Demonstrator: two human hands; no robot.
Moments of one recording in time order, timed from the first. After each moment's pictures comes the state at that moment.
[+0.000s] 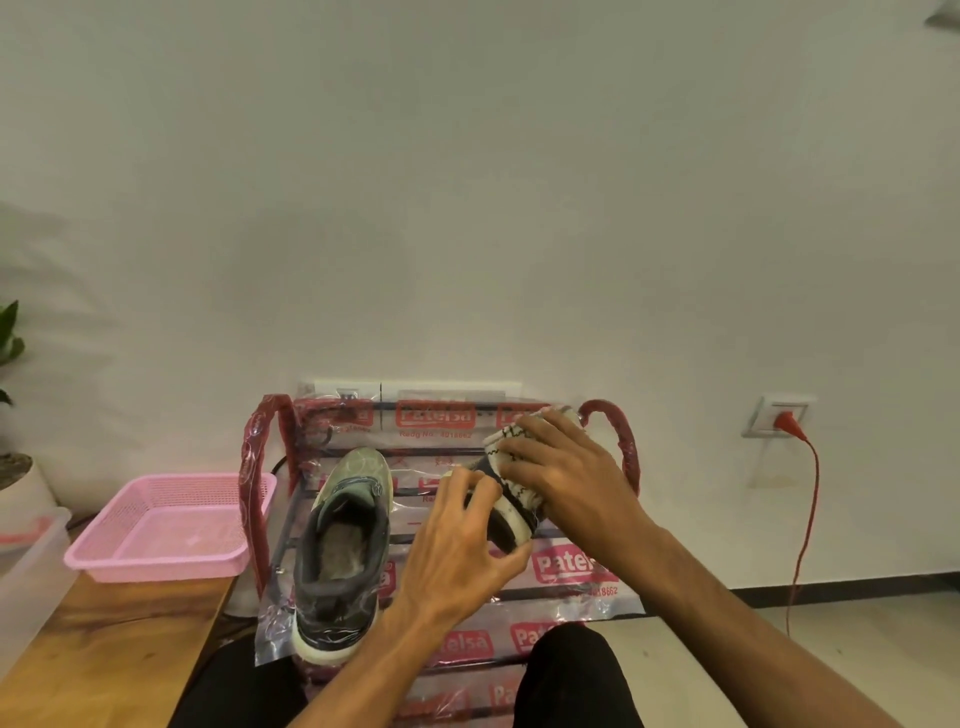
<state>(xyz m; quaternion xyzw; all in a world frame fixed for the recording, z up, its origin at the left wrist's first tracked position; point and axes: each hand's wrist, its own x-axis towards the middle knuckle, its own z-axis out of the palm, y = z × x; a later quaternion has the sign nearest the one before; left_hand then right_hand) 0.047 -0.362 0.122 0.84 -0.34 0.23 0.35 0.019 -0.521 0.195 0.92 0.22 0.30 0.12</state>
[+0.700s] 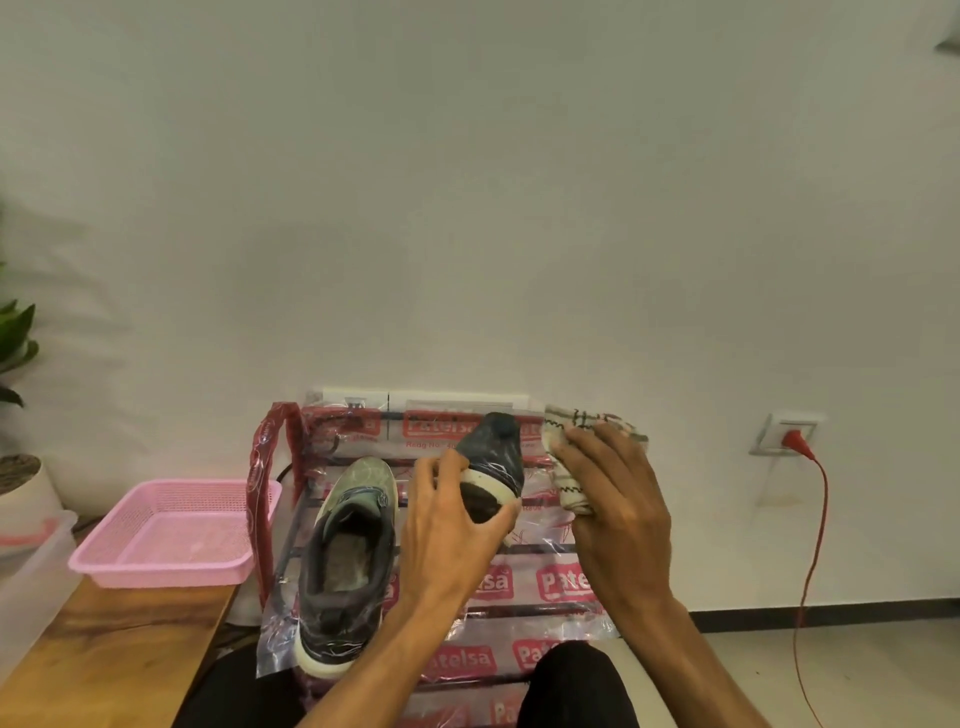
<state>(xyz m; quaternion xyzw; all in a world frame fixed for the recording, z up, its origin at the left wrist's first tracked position) 0.049 -0.361 0.151 0.85 -0.15 0.20 0.46 -0.003 -0.516 0.176 0.88 0.02 0.48 -0.07</state>
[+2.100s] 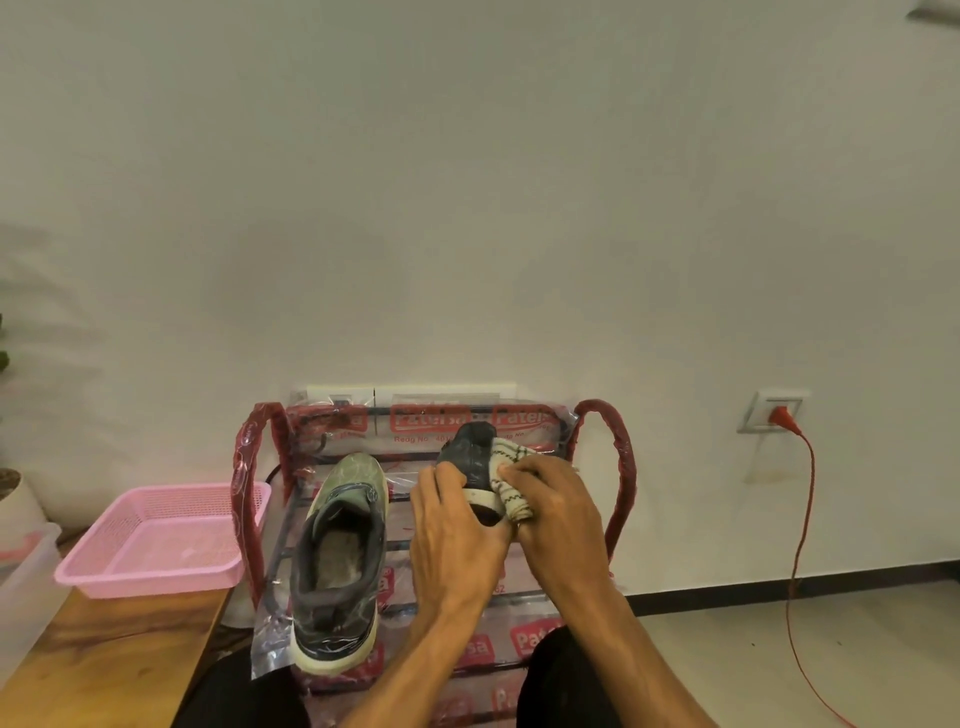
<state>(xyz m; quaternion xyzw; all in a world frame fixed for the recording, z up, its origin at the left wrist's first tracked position) 0.039 -0.387 0.139 0.87 -0.10 0.20 0.44 0.015 -0.490 0.146 0.92 -0.02 0.36 -0.18</state>
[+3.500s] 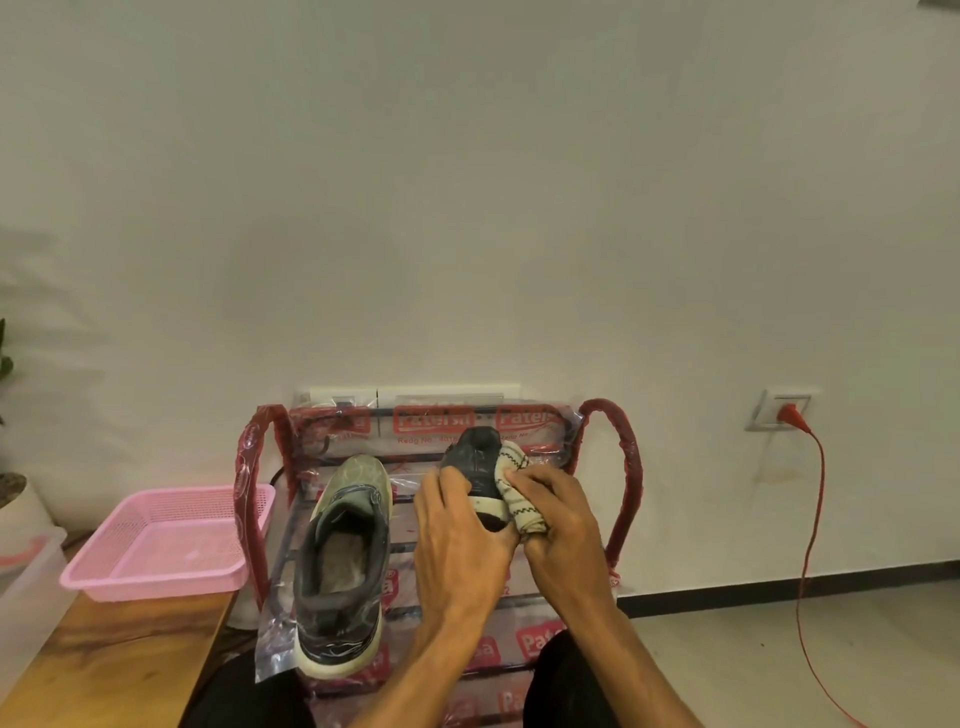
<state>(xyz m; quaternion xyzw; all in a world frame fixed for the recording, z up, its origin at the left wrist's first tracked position) 0.037 -0.388 0.138 0.87 -0.10 0.22 0.44 0.017 -0.496 0.120 0.86 0.01 0.39 -0.31</state>
